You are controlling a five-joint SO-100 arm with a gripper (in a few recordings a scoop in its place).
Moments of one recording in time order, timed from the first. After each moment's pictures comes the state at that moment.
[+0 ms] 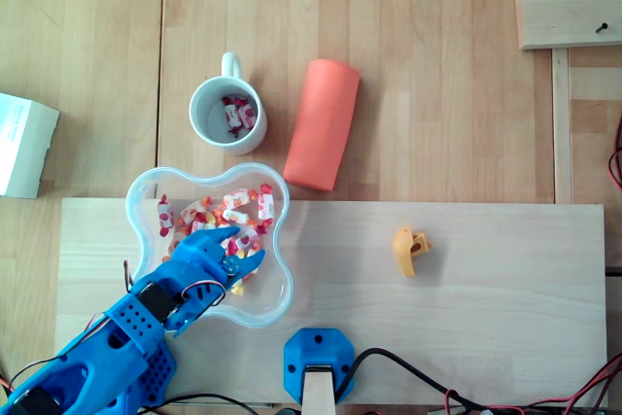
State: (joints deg) arm 44.6 126.0 155.3 23.9 85.2
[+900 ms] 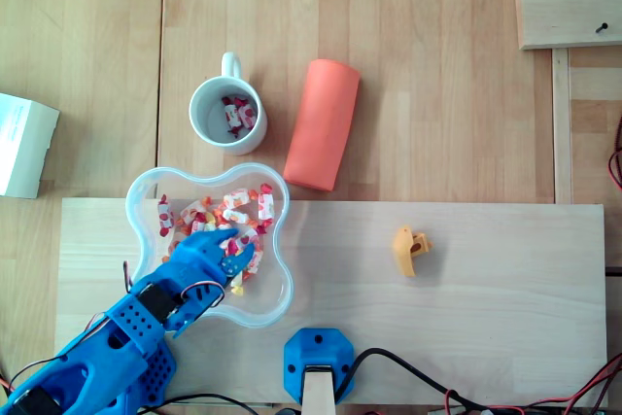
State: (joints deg) arm 44.6 126.0 156.6 24.0 85.2
